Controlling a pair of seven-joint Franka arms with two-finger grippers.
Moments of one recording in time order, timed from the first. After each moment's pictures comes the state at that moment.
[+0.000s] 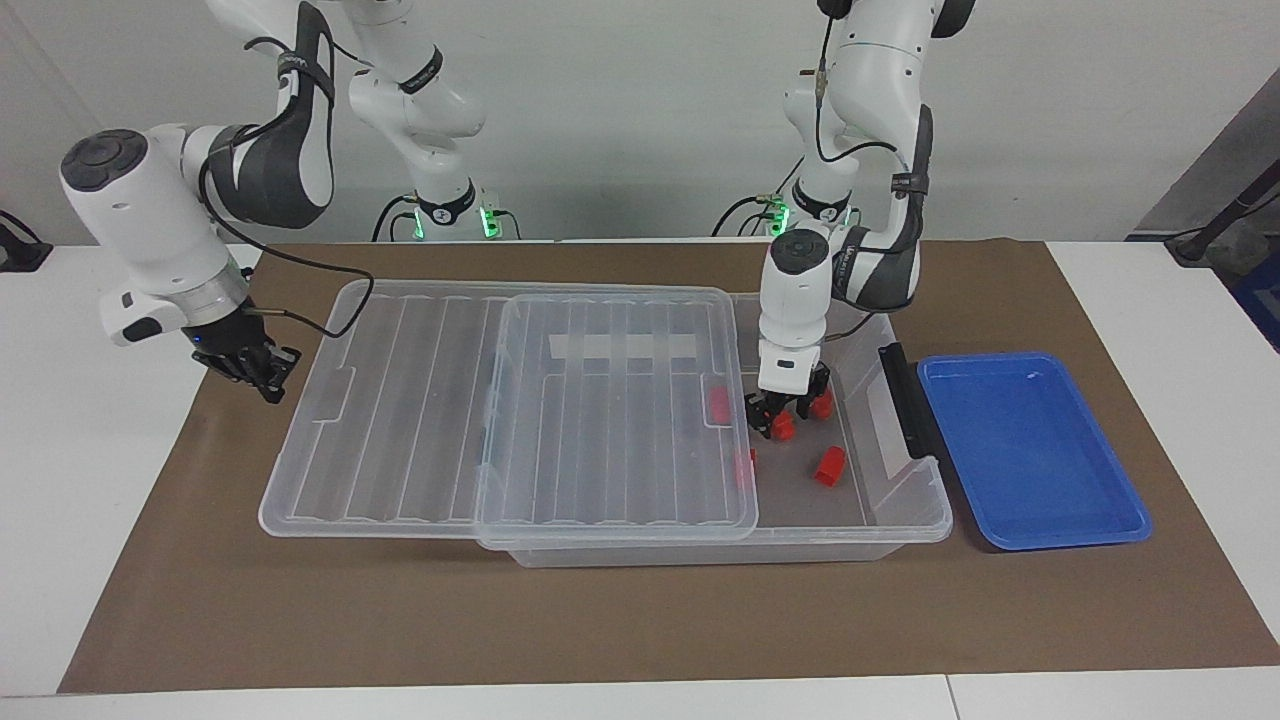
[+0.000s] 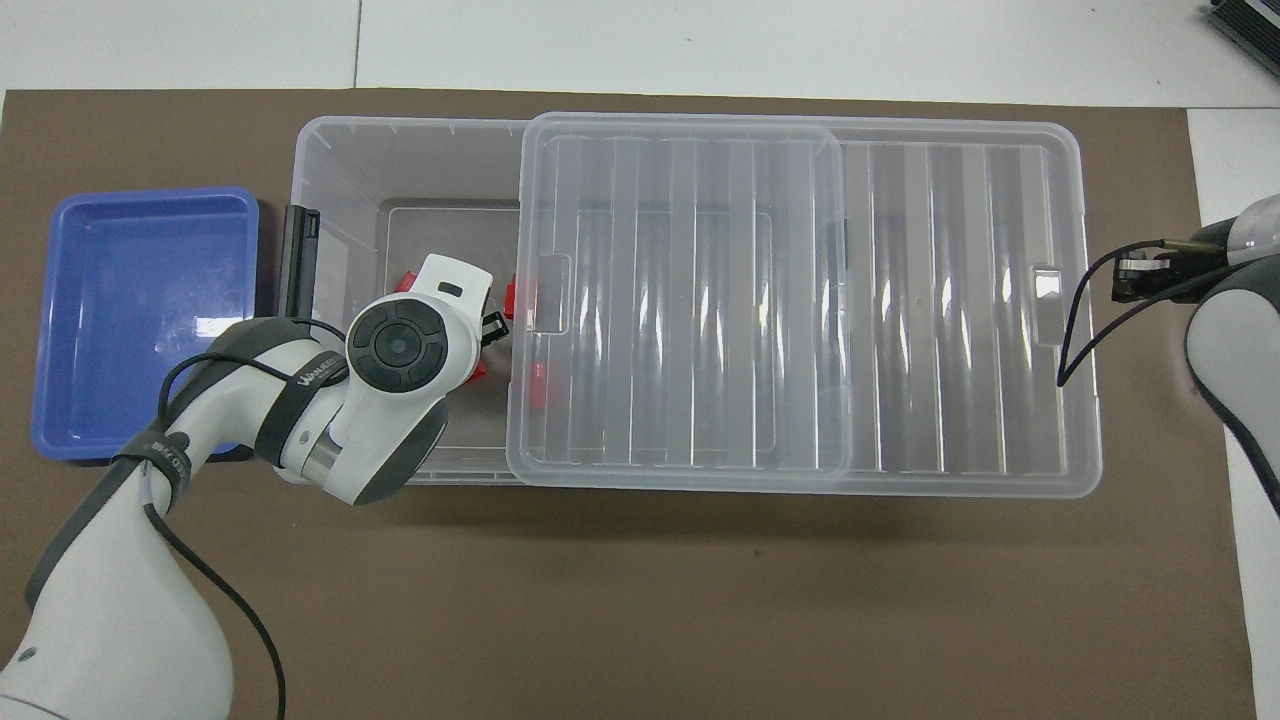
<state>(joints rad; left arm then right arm) -0.38 0.26 -0.06 -2.04 0.28 2.38 -1.03 -0.23 0.13 0.09 -1.79 -0.02 2.01 0.05</state>
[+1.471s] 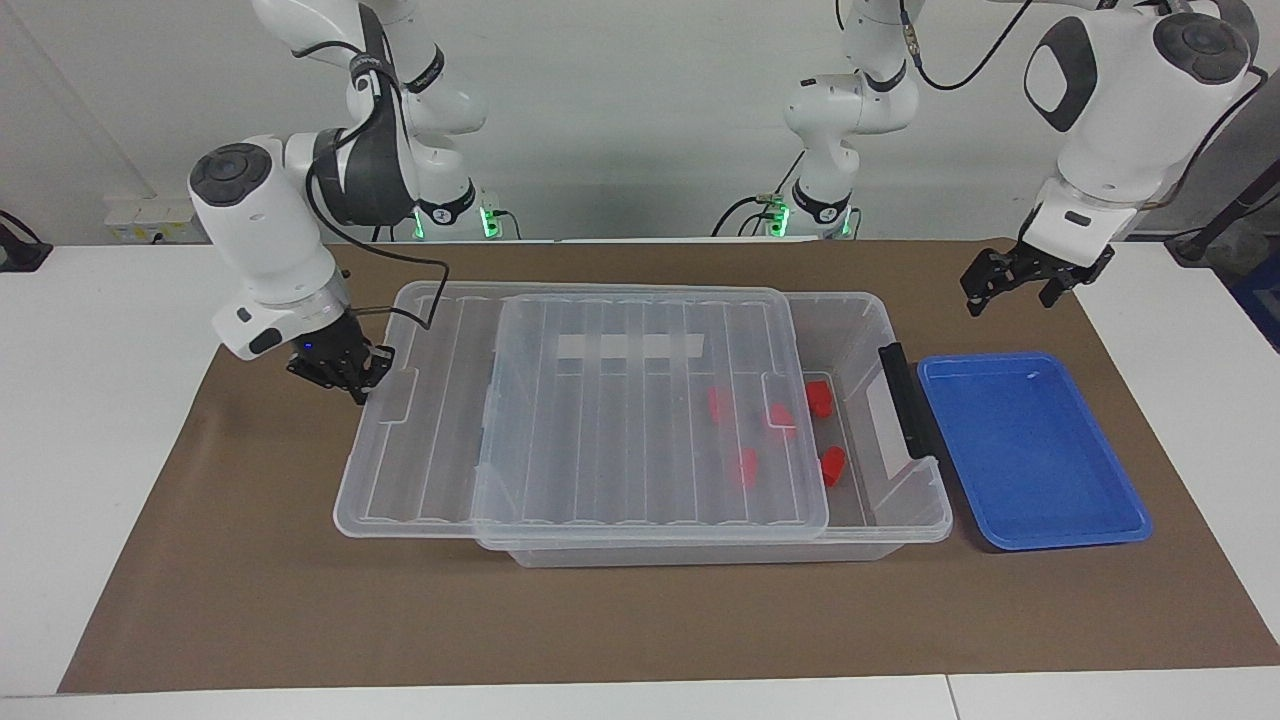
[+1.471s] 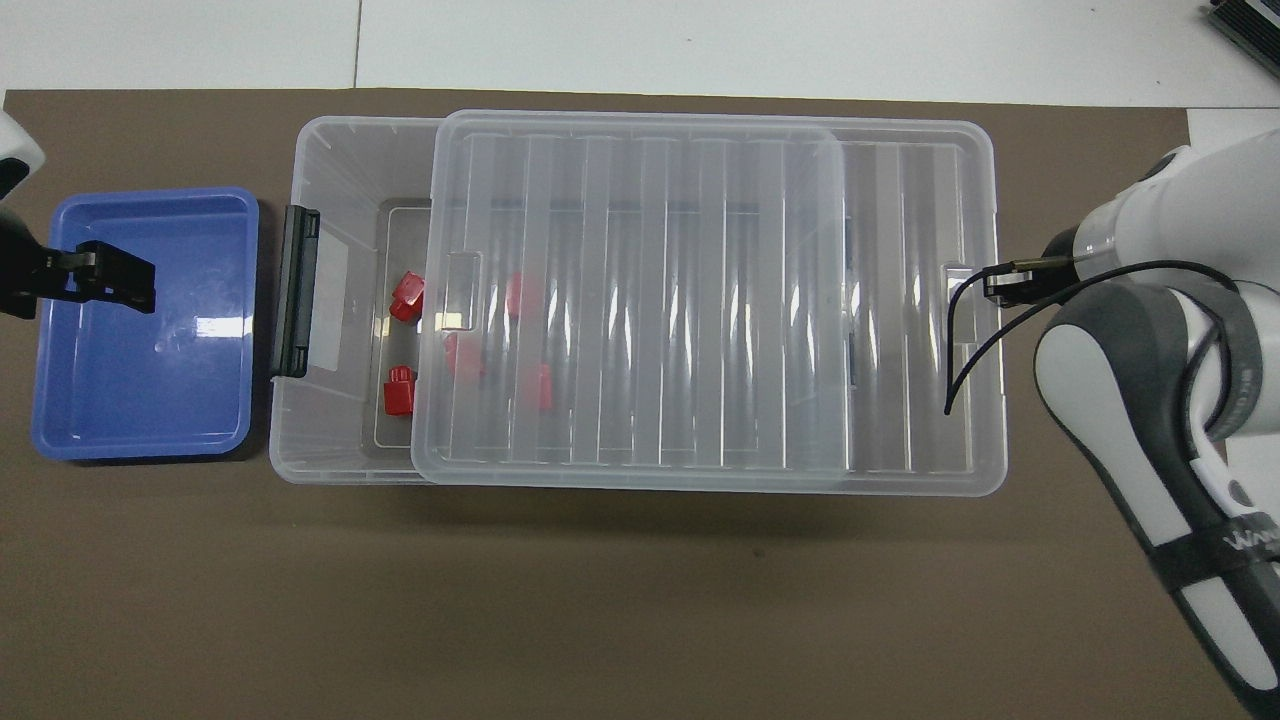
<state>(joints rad) 0.00 0.07 -0.02 -1.55 0.08 1.60 -0.05 -0.04 0.14 0.10 -1.81 -0.02 2.01 0.05</state>
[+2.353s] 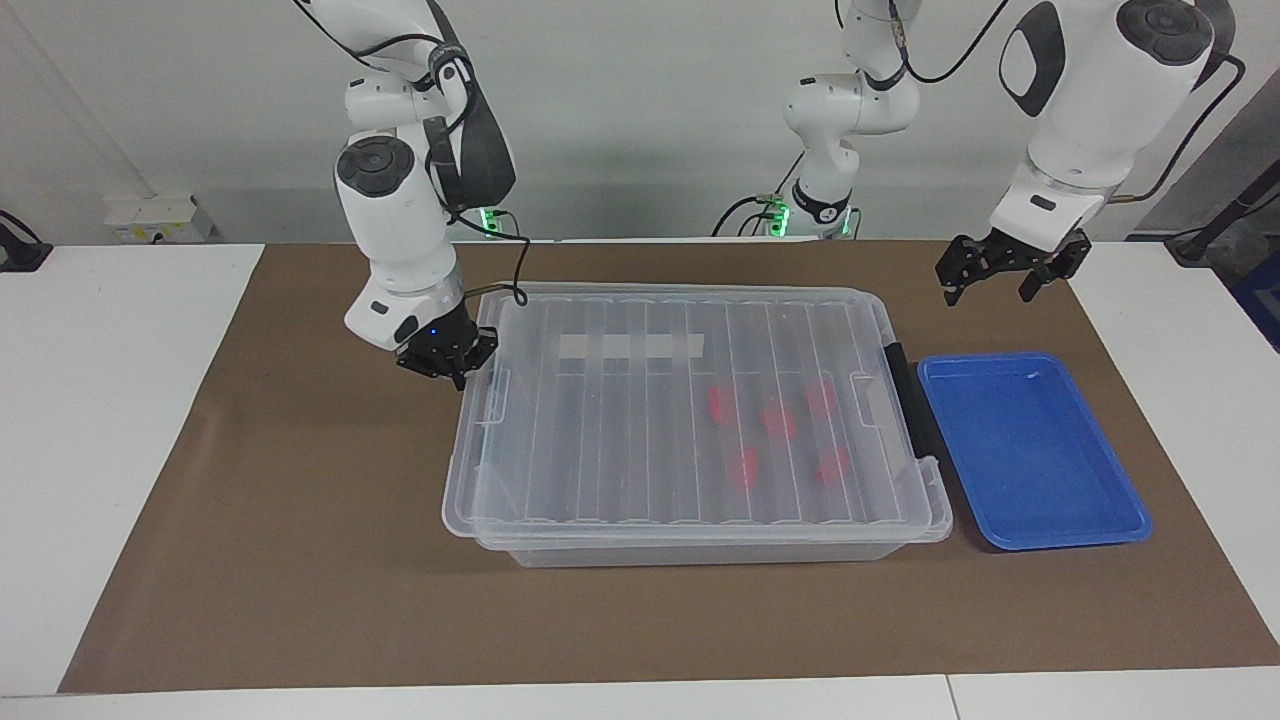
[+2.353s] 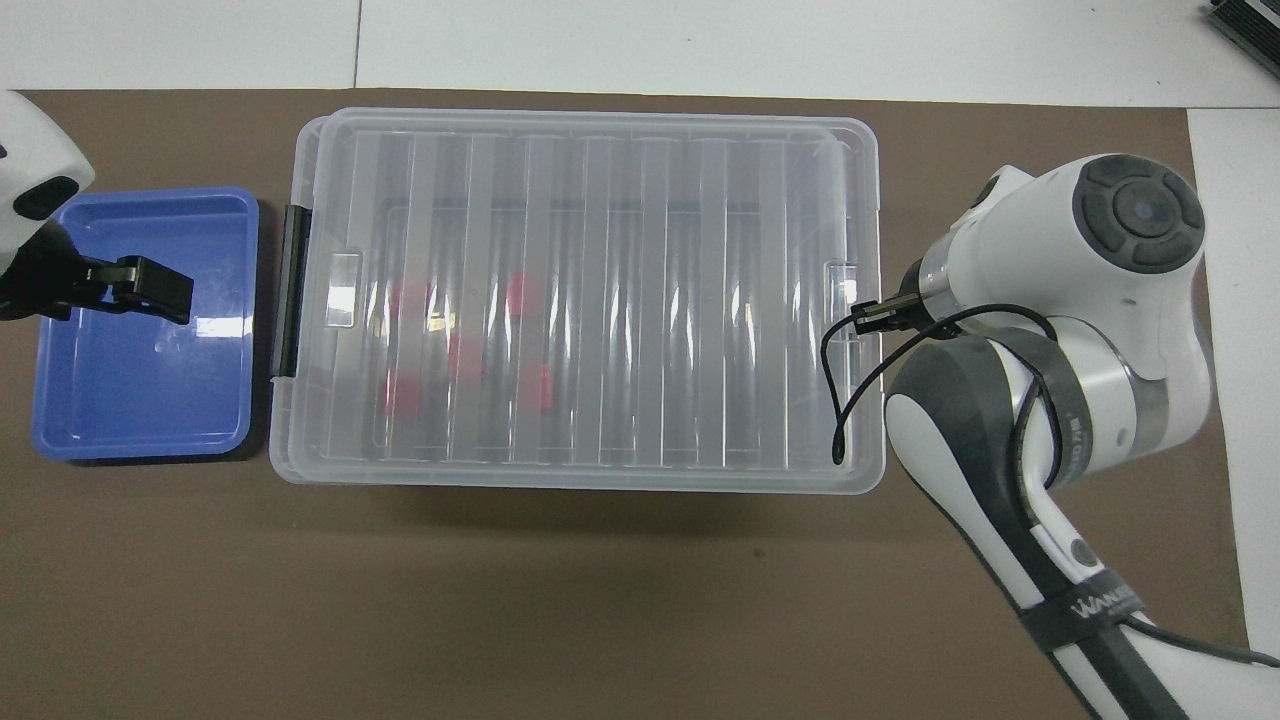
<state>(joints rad) -0.06 0.04 -0.03 -1.57 0.08 1.58 -0.02 0.14 0.14 0.11 -1.82 -0.02 2.01 0.05</state>
